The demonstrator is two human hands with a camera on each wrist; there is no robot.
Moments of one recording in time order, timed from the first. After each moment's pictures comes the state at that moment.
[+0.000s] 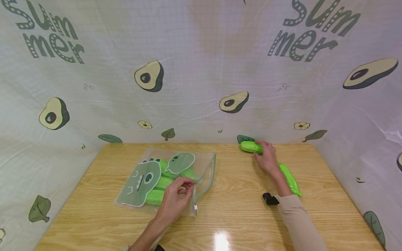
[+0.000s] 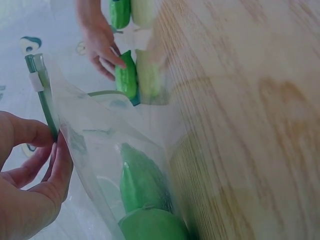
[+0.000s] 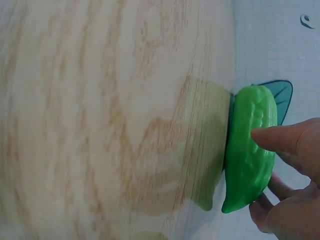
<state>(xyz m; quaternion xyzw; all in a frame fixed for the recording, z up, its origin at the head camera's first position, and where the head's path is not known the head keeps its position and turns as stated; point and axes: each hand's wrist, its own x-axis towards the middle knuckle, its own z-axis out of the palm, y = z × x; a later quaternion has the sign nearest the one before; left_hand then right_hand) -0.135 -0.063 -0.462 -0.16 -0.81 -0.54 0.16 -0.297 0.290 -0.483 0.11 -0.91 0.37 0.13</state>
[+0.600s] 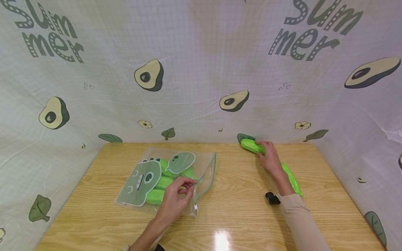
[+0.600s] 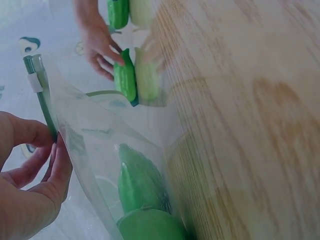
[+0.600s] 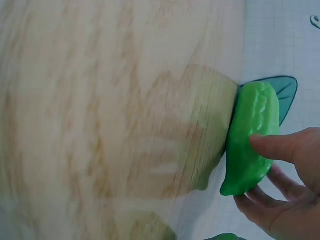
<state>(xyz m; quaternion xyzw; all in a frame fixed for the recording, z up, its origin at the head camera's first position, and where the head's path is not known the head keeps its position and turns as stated) -0.135 -0.063 -0.464 -0.16 -0.81 -0.53 0.16 -0.295 0.297 -0.478 0.15 -0.92 0.35 0.14</state>
